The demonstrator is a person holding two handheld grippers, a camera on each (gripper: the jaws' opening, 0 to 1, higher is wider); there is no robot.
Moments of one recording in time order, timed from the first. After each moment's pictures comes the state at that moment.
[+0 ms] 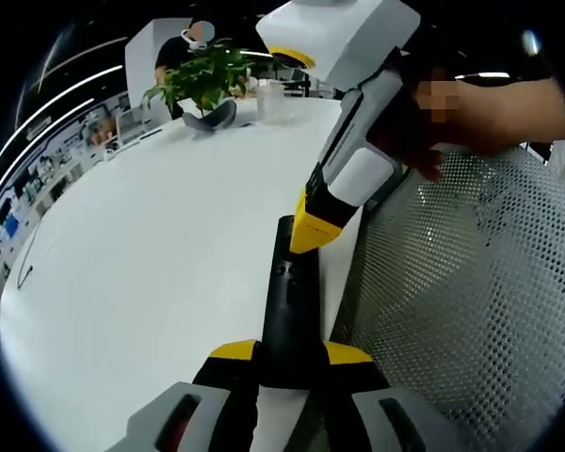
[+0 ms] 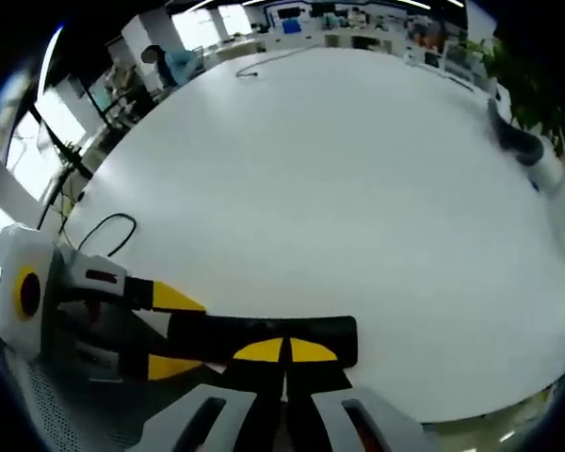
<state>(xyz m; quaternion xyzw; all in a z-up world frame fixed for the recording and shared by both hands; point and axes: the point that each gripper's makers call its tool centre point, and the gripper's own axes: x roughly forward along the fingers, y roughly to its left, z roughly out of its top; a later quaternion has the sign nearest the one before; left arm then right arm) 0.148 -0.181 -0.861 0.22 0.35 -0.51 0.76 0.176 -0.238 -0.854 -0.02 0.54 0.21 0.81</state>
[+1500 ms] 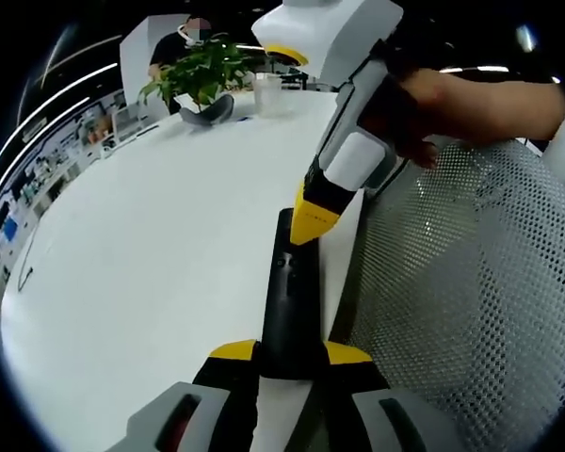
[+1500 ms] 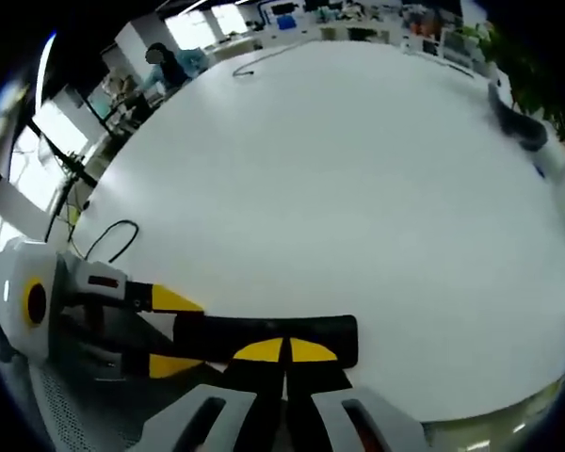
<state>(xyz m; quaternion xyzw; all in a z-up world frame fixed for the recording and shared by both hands) 0.149 -0.173 -0.862 0.23 0.36 -0.51 0.75 0.177 -0.240 -0.855 0.03 0.55 0.22 0.80</state>
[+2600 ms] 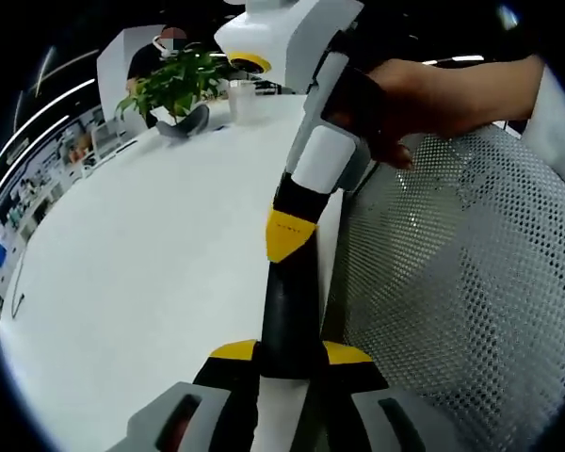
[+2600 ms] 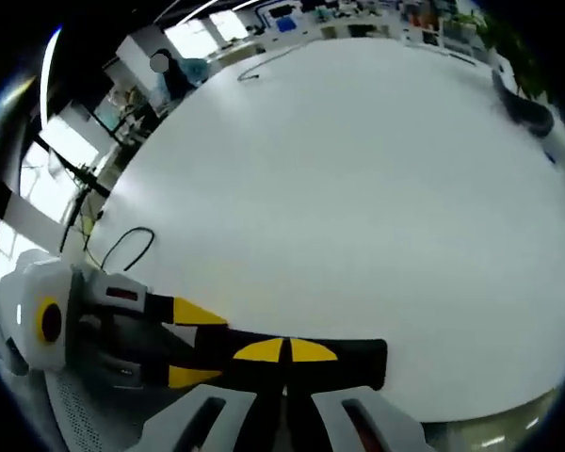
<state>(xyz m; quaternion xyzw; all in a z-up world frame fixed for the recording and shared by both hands) 0.142 -0.182 -0.861 0.24 0.34 -0.55 0.73 0.174 -0.226 -0.852 0.06 0.56 0.25 0.79</state>
